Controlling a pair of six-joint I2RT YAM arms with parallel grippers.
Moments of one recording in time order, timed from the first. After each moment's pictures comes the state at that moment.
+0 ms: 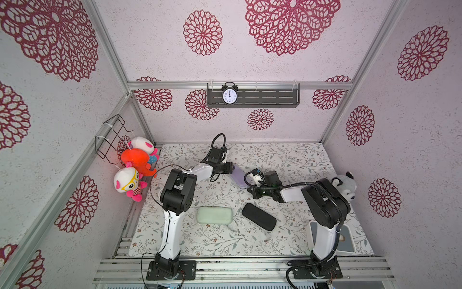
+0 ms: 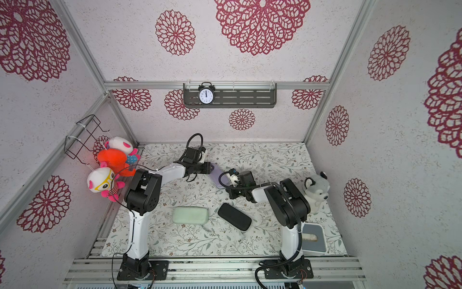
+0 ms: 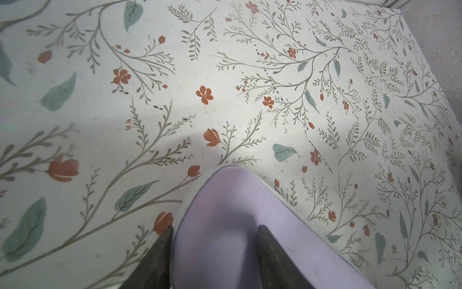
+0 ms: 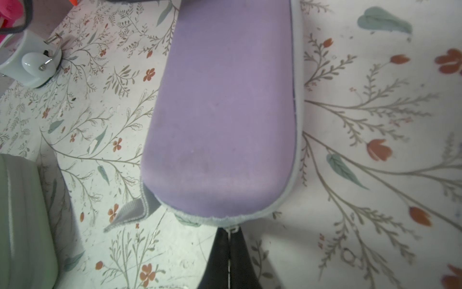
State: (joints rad) left arm -0.38 2.22 1.53 -0.13 0.21 -0.26; right arm 0.51 1.92 0.89 0.29 -0.39 0.14
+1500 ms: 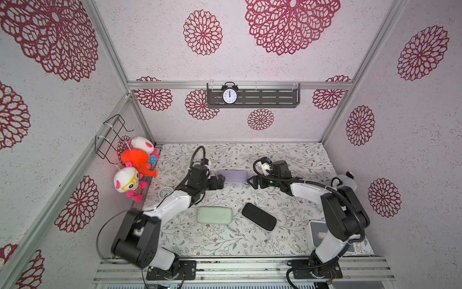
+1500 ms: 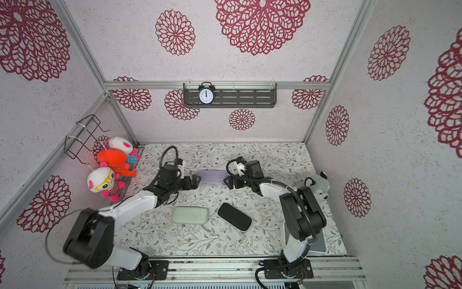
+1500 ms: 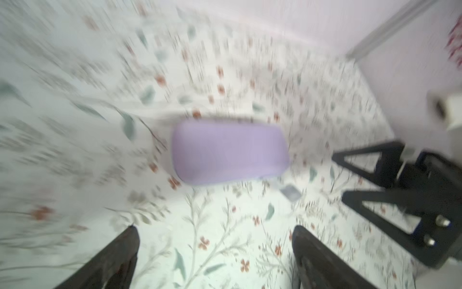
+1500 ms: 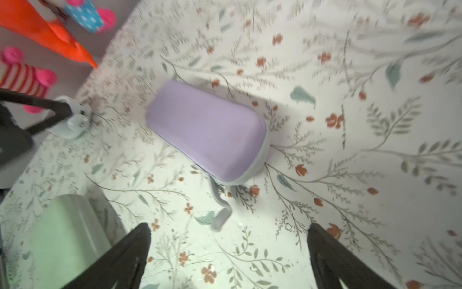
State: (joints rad) left arm -0.36 1.39 0.81 0.01 0.06 -0.38; right arm 0.43 1.66 0.97 0.04 -0.39 0.20
